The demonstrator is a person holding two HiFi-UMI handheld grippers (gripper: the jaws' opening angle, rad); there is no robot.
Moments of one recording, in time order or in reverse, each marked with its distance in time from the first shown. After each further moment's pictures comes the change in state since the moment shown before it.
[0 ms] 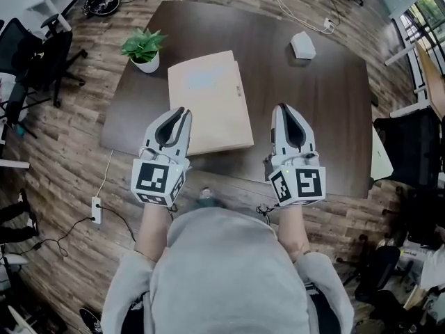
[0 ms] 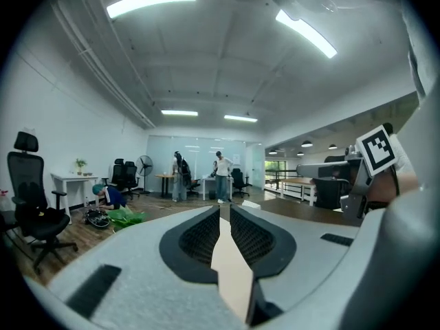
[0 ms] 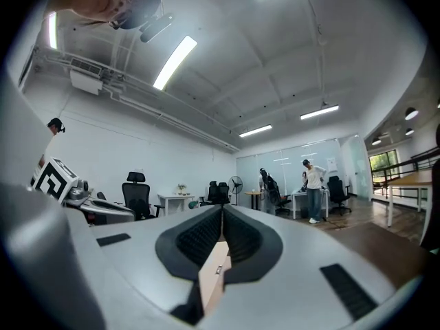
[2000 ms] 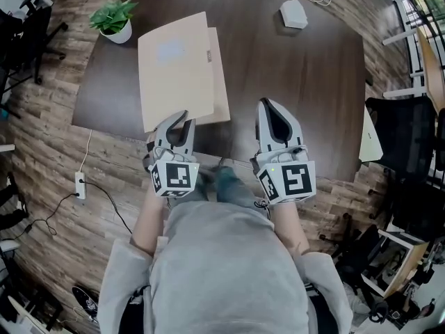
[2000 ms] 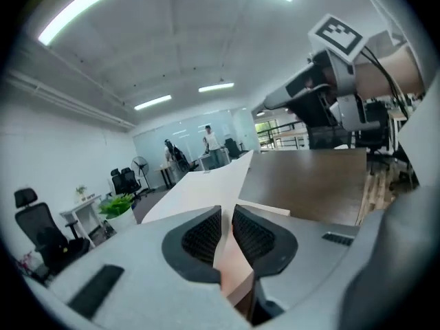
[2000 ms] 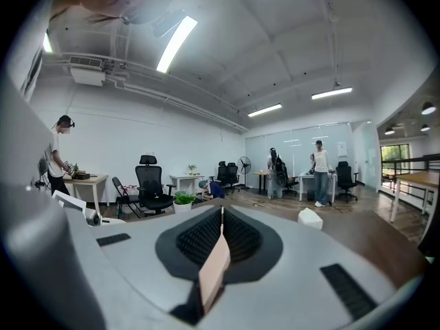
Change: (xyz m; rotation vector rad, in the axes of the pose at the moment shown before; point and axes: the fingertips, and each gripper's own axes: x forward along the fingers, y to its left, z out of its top) left arm 0.031 -0.090 -0.125 0.313 0.248 0.021; right arm -0.029 -0.024 -0.052 -0.018 0.186 0.097
